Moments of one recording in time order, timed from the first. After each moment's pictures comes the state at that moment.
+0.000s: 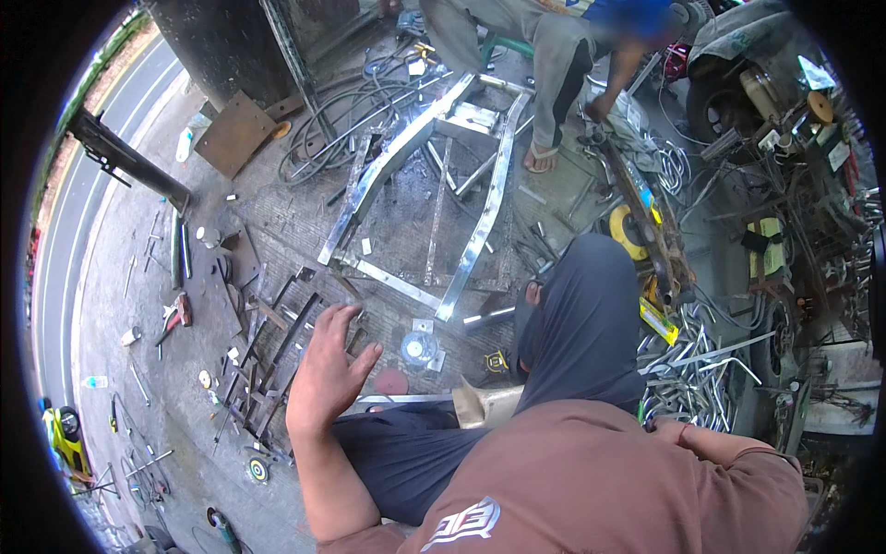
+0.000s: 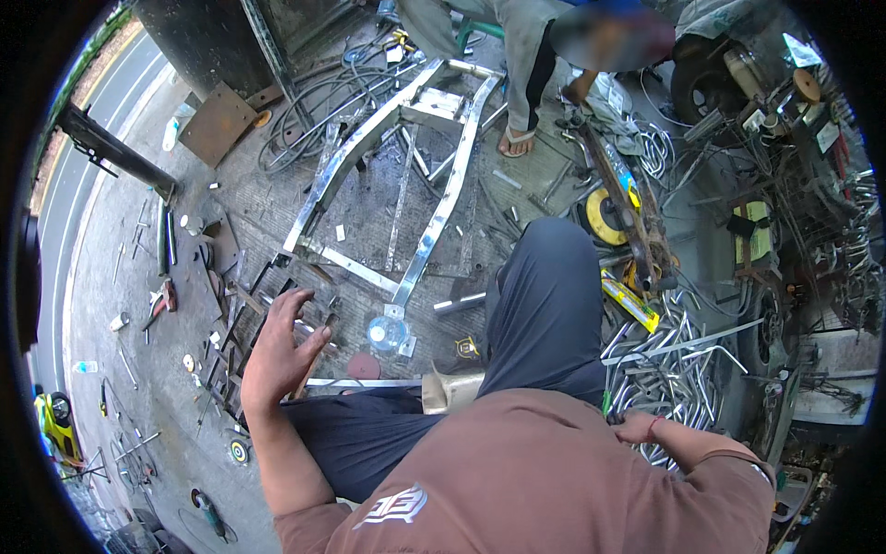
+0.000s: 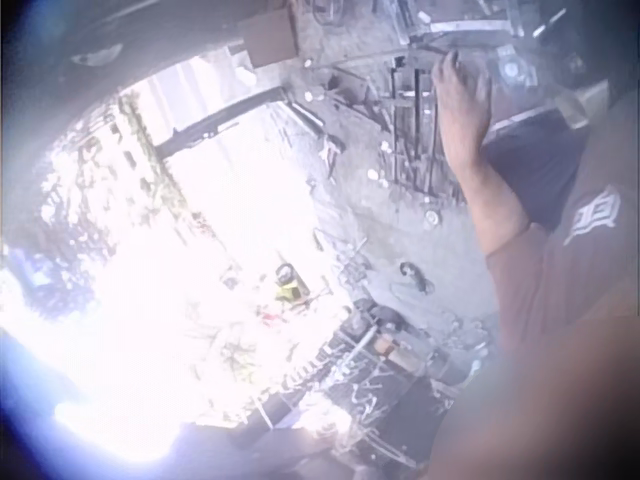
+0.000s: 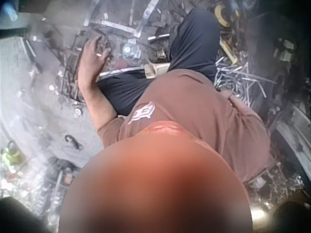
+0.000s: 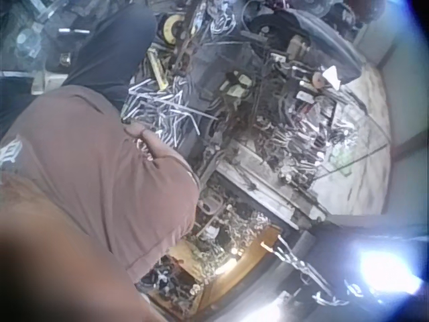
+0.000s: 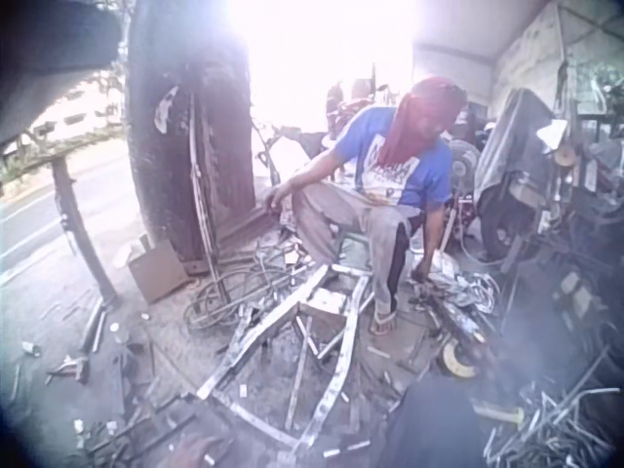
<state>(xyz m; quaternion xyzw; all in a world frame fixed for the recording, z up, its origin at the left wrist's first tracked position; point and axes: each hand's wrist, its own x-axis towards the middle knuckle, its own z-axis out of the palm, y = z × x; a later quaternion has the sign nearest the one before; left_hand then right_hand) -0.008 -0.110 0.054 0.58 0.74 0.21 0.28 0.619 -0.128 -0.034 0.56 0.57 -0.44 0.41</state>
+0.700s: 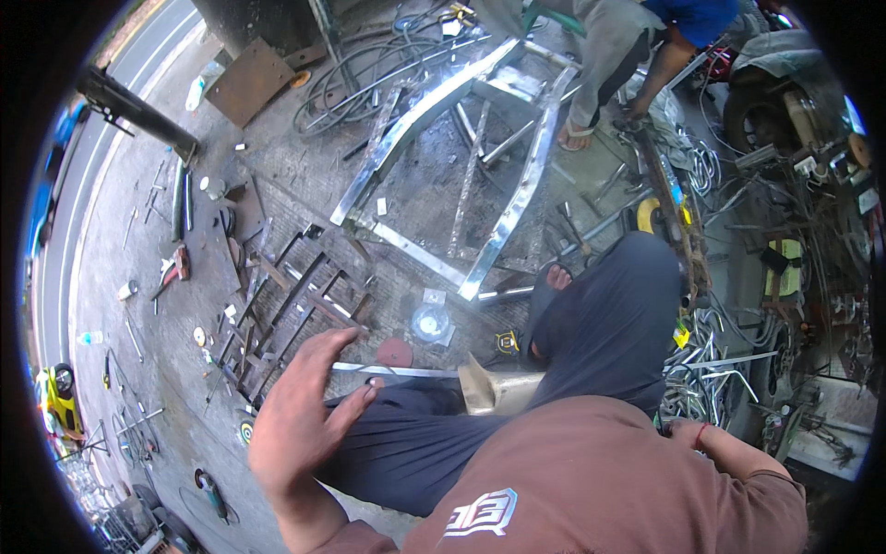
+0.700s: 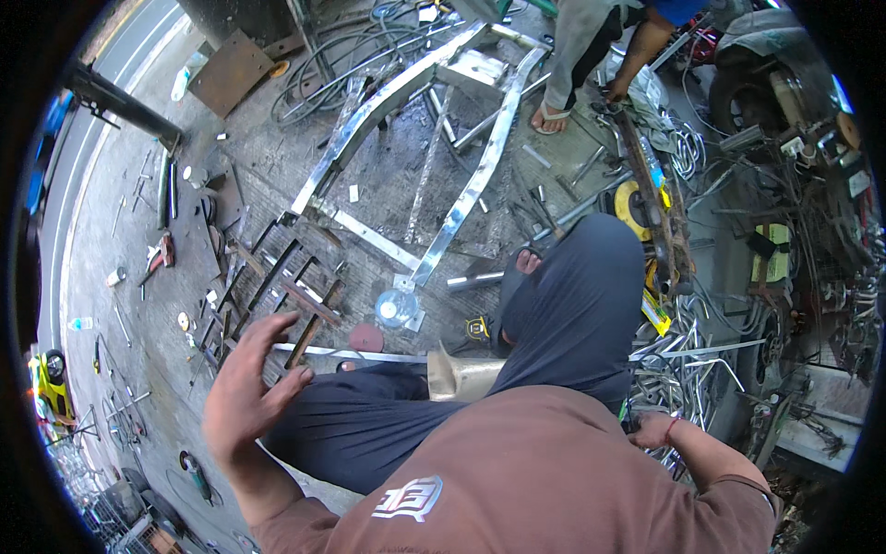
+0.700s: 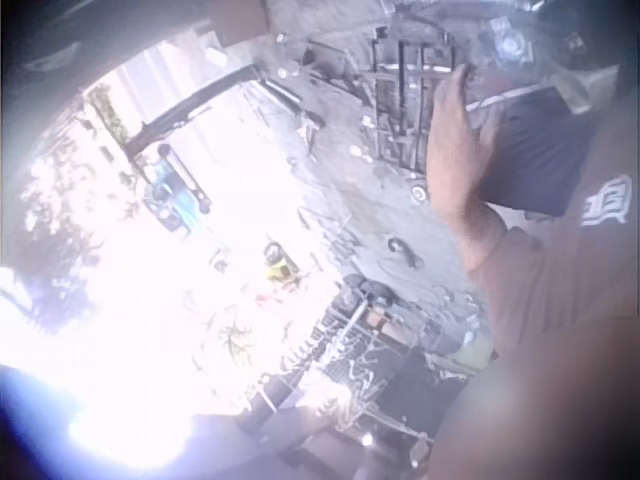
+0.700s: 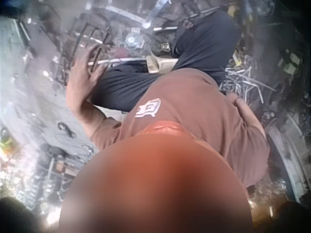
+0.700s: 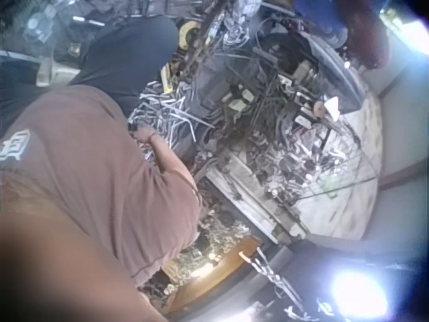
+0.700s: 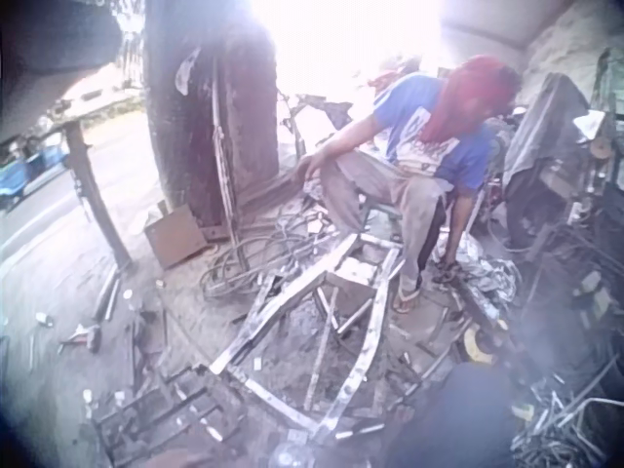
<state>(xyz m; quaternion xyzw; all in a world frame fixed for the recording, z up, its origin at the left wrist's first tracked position) -0.021 -0.153 0.101 0.58 0.72 0.19 0.33 0.608 -0.096 -0.010 0.44 0.57 -0.40 0.56</state>
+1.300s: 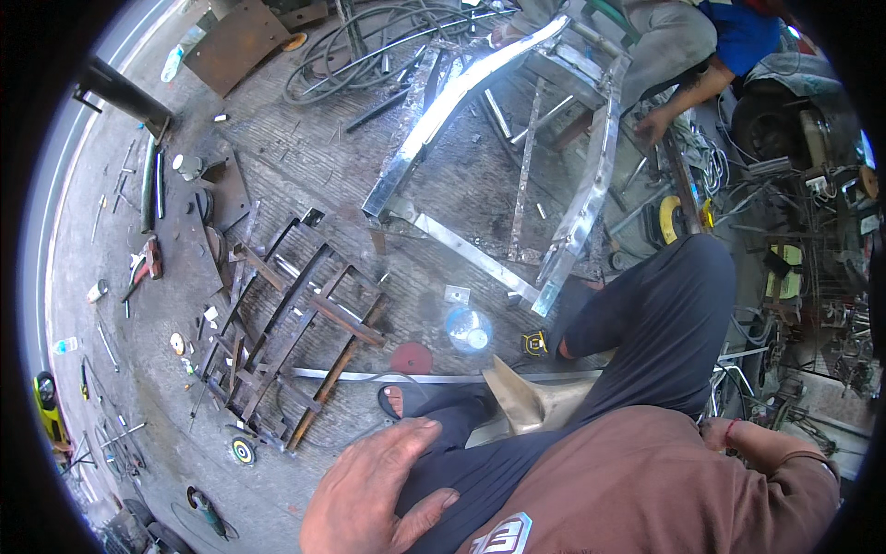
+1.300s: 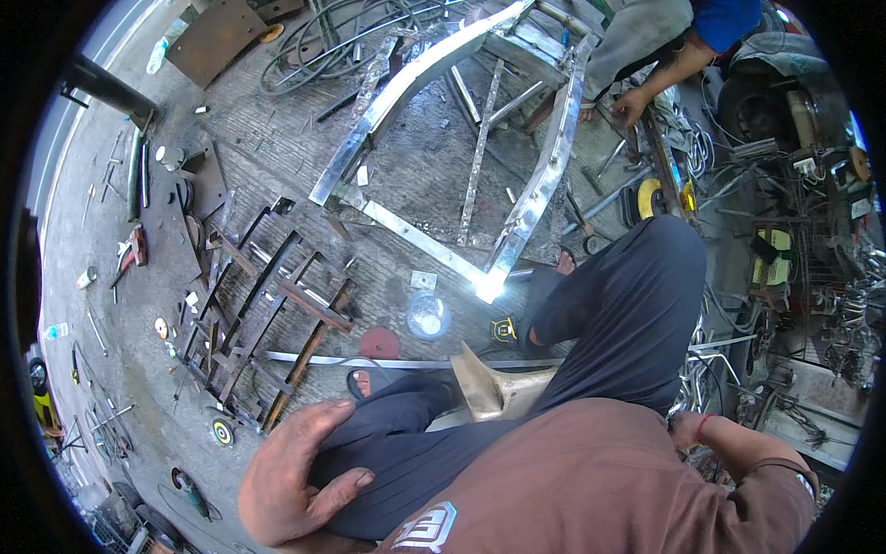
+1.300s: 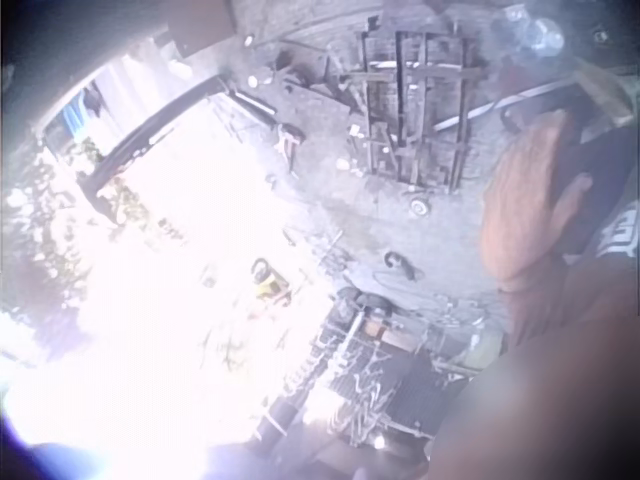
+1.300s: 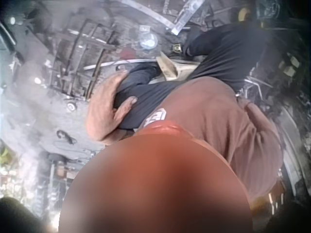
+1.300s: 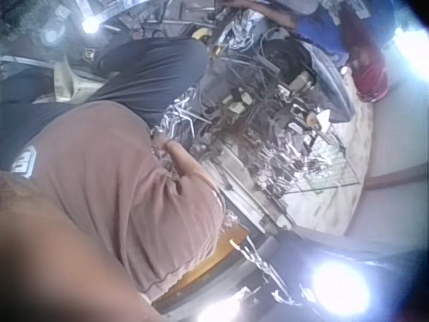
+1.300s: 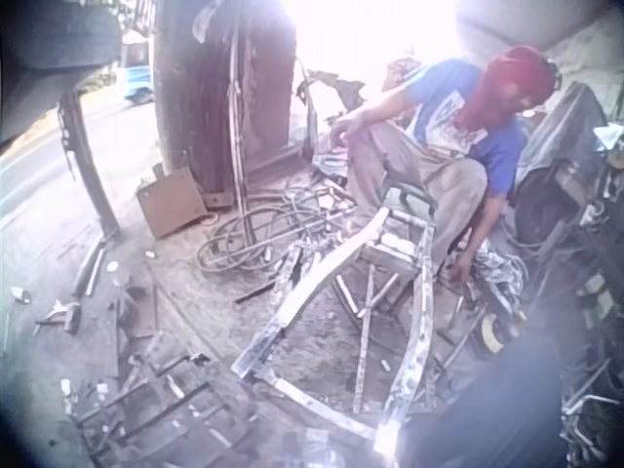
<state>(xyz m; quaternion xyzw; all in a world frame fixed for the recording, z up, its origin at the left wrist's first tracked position) -0.068 -0.181 0.065 0.59 0.63 0.24 0.44 0.621 -0.093 -0.017 0.34 0.56 -0.36 0.66</state>
